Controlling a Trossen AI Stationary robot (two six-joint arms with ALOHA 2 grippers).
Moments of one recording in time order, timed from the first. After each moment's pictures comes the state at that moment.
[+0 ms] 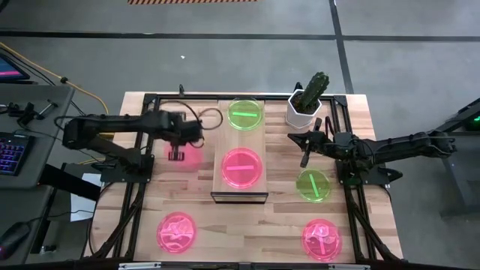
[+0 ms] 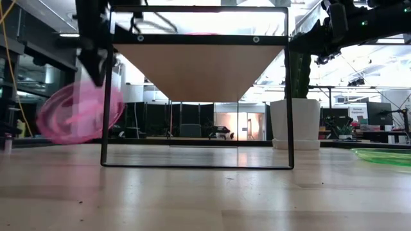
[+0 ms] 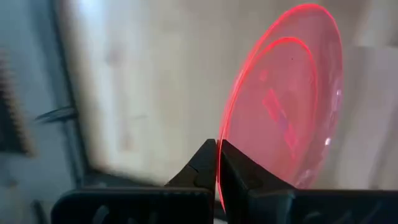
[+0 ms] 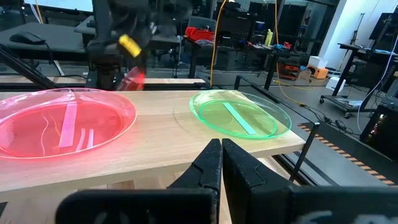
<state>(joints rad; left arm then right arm) 0.17 1.30 1.08 -1.26 -0.36 0.19 0.03 0.70 0.30 0.32 0.41 -0.10</state>
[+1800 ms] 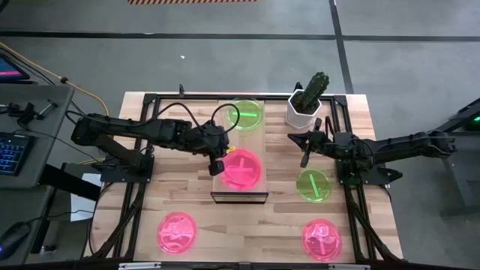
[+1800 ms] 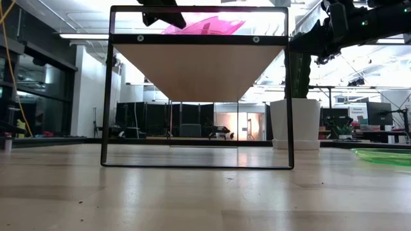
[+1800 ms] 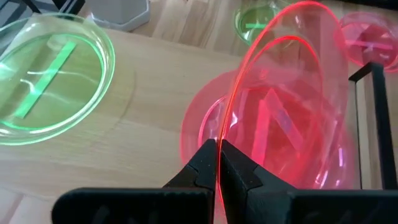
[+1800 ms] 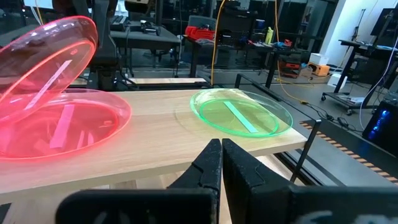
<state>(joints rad) -0.08 1.43 1.33 -0.72 -0.21 -0.23 0.03 0.70 0.30 0.31 0.41 -0.09</state>
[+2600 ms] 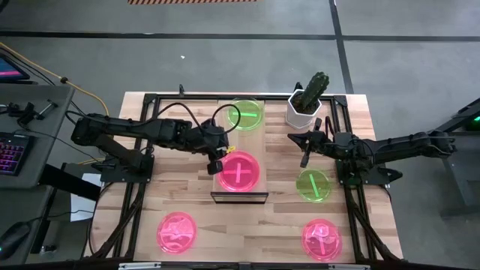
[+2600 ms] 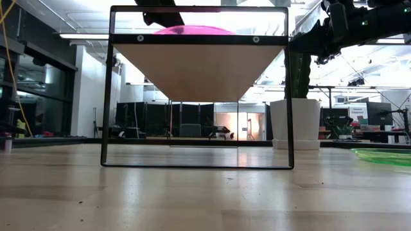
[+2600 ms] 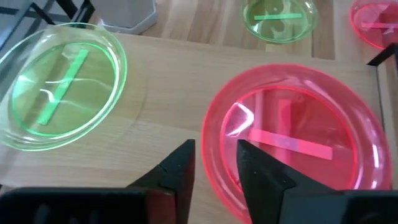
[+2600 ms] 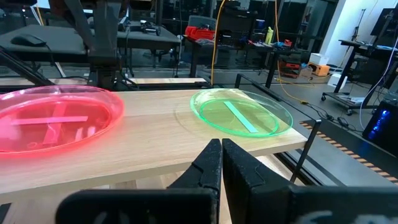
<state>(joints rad) -0.07 1.43 1.33 -0.74 -0.25 -0.15 0.03 0.70 0.30 0.31 0.41 -0.09</state>
